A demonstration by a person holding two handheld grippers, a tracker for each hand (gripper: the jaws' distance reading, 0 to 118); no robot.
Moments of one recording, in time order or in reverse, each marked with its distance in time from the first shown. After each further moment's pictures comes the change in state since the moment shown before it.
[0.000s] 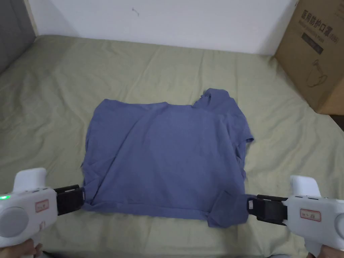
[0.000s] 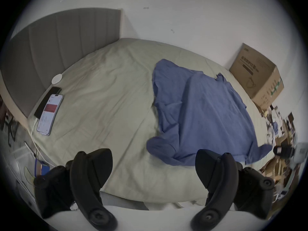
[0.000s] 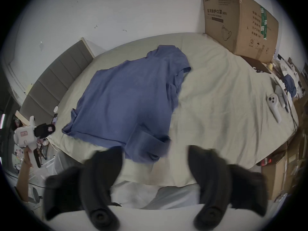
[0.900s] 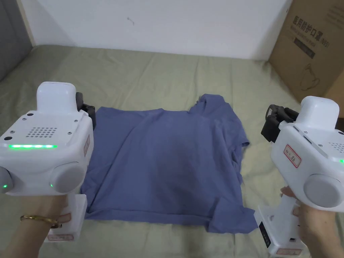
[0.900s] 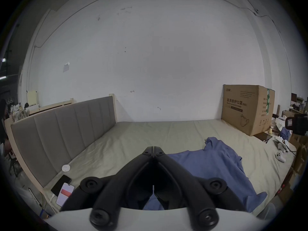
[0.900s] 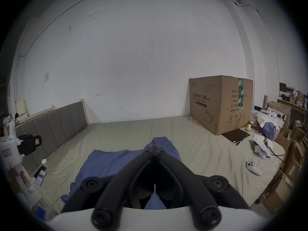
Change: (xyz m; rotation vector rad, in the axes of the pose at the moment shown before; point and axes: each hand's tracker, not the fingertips) left arm 0.116 0.080 0.065 0.716 0.038 -0.258; right arm -0.096 0.073 0.077 0.762 -0.179 0.040
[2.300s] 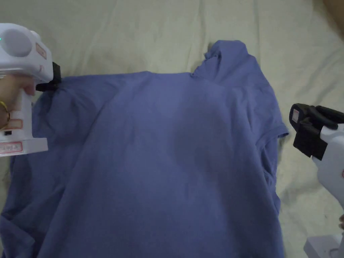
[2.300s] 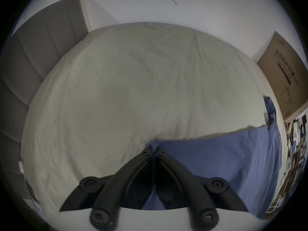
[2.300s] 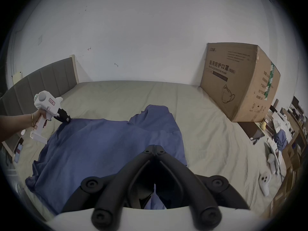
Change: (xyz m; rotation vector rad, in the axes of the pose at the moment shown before) left arm -0.013 -0.106 -0.451 -0.878 0.002 0.132; right arm 0.035 -0.056 -0.235 -0.358 0.034 0.165
